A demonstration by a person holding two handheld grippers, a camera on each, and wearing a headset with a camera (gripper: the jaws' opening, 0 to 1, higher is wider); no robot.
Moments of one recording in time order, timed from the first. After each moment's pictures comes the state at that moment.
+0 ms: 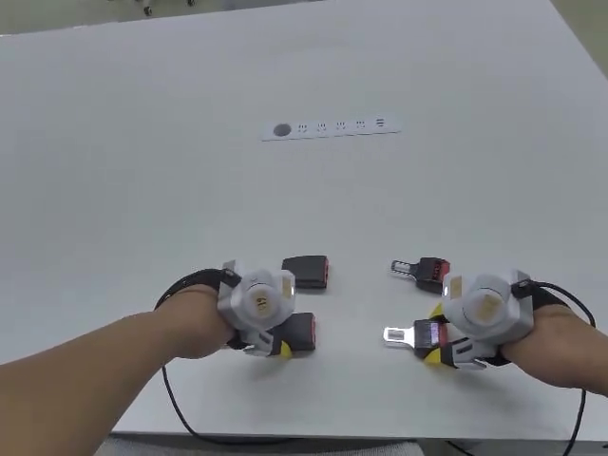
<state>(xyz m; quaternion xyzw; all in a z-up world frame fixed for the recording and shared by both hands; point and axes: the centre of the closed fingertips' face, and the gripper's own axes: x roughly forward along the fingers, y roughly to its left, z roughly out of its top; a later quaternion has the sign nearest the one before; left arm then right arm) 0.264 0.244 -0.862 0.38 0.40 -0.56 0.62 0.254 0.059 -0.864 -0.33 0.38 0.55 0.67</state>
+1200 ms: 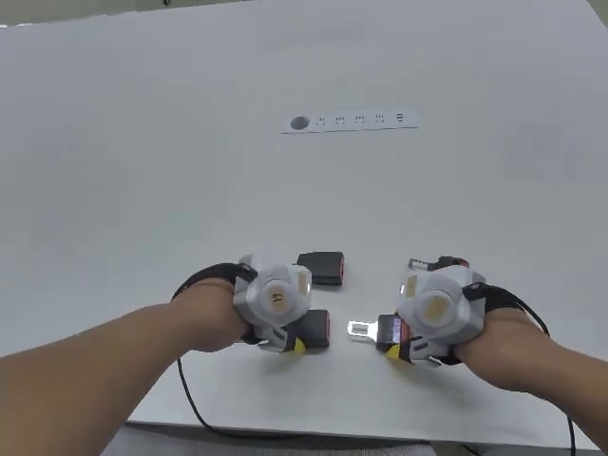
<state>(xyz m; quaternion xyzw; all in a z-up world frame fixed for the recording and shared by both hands) 0.264 0.243 -0.863 0.38 0.40 -0.56 0.62 0.261 0.138 -0.864 -0.32 0.36 0.56 0.68</state>
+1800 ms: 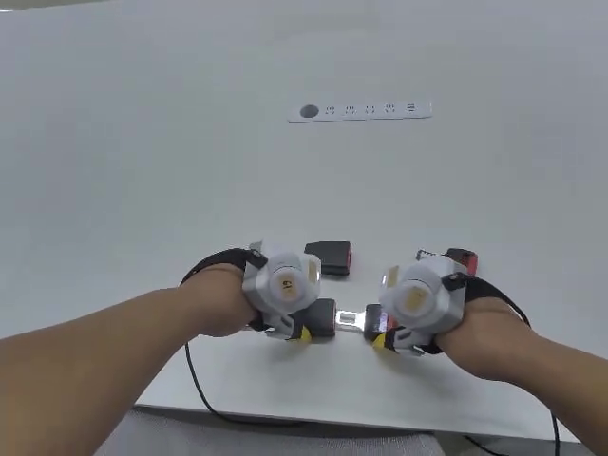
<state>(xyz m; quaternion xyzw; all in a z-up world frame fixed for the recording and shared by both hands) 0.264 0.243 -0.863 0.38 0.40 -0.56 0.61 0.262 0.161 -0.865 -0.33 0.36 0.56 0.67</state>
